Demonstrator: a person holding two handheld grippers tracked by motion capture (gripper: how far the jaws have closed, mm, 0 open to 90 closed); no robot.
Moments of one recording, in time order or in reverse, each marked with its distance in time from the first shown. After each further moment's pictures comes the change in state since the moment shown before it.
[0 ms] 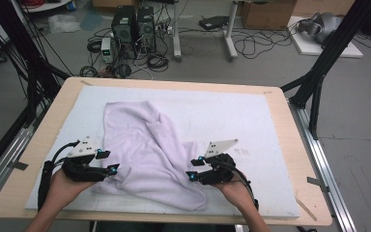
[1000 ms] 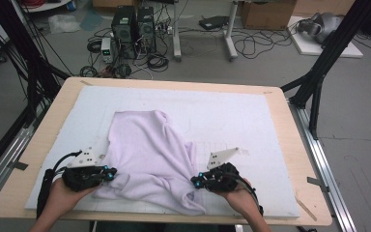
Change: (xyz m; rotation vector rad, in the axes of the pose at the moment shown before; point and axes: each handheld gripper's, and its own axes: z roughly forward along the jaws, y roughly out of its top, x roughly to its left) left arm -0.014 -0.025 -0.007 0.026 -0.108 0.039; right arm 0.020 -0.023 -0.010 0.079 0.093 -0.031
